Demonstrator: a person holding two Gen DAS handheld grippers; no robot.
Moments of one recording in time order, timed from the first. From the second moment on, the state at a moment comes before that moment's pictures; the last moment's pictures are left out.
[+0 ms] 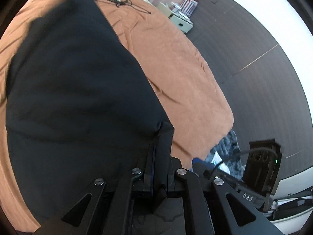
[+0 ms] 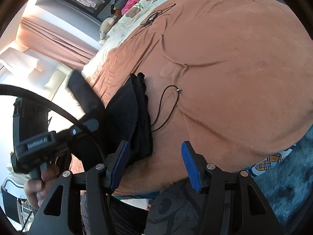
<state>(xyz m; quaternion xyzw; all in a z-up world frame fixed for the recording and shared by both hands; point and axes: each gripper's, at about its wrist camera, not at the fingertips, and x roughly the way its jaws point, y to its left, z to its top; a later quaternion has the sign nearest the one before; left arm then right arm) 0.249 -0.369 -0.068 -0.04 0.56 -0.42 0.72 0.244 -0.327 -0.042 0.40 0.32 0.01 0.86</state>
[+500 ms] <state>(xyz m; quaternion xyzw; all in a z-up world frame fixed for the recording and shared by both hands) 0.229 -0.343 -0.071 -0.07 0.56 -0.41 0.71 0.232 -0.314 -0.035 0.40 0.32 0.02 0.86</state>
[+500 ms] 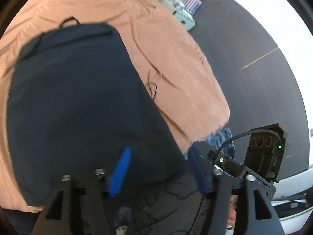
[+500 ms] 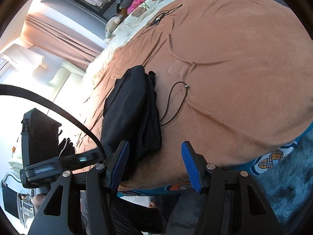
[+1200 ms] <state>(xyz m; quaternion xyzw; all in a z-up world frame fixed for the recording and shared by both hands) 0.297 -0.219 -0.094 -0.11 0.55 -0.27 0.78 0.283 -0.270 -0.051 0.34 0.39 0.05 0.85</state>
